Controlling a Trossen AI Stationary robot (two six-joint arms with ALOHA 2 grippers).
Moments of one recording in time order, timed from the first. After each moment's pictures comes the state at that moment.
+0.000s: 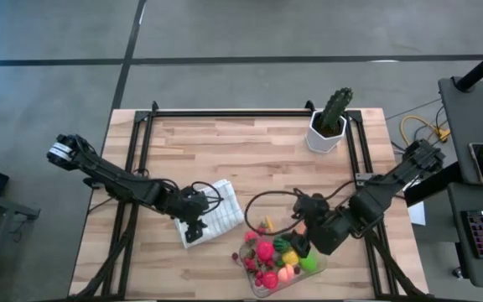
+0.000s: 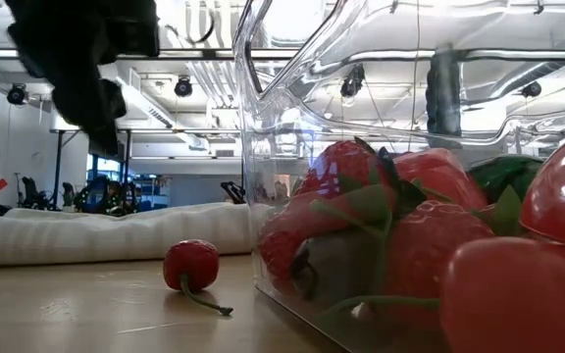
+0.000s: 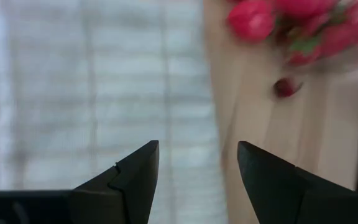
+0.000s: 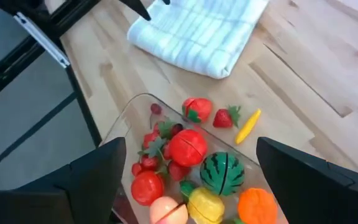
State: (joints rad) left arm -0.40 1.31 0.84 -0.50 -0.10 -0.74; right arm 0.64 1.51 1.48 -0.95 0.43 1.17
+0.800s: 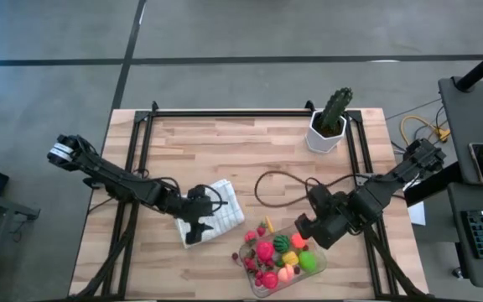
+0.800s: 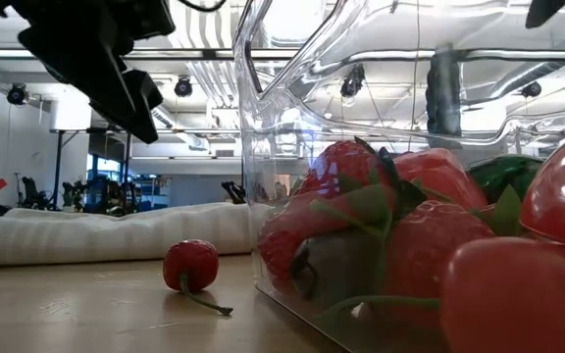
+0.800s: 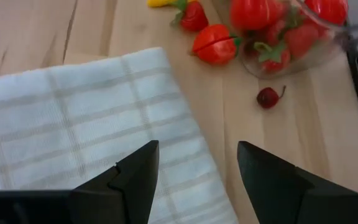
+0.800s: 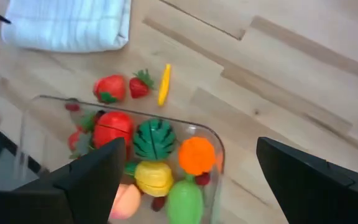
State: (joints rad) left arm -0.39 1.32 0.80 -0.32 -0.11 -0.43; right arm 0.62 1.49 1.46 -1.29 0.35 1.61
